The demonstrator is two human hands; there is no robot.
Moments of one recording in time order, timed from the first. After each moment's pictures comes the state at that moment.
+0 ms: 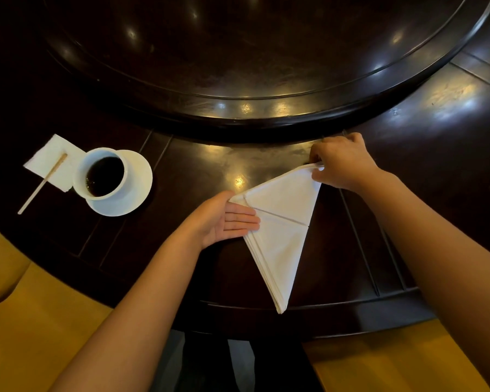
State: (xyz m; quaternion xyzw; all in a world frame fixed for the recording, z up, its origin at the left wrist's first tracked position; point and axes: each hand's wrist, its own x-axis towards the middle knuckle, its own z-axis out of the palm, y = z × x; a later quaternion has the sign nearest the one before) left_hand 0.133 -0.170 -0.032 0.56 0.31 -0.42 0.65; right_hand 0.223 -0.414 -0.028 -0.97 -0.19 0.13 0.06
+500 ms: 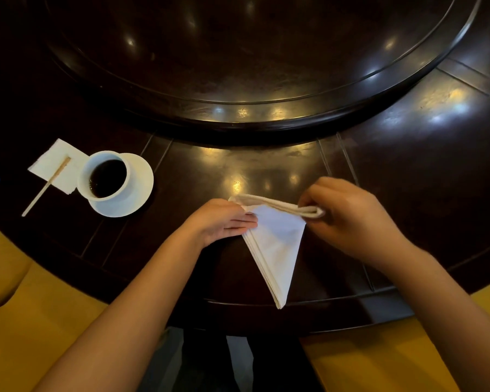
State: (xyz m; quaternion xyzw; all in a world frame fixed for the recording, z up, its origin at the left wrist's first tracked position) left_hand 0.132 -0.175 -0.031 0.60 0.29 -0.40 0.63; right_hand 0.114 -0.401 0.049 -0.93 -0.26 0.04 0.26
